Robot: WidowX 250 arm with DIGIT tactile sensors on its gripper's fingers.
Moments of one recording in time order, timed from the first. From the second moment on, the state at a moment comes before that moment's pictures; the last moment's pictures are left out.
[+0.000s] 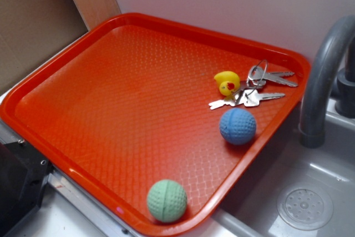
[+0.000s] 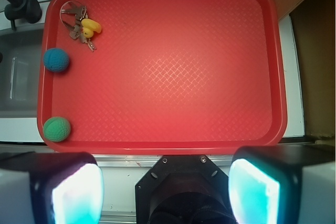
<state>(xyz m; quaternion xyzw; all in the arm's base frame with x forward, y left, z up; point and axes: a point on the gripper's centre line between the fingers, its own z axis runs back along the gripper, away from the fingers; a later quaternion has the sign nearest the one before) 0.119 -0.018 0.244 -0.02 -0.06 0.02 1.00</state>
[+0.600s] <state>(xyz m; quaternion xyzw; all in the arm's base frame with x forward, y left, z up) 0.131 -0.070 0.191 -0.01 -0.07 -0.12 0.99</state>
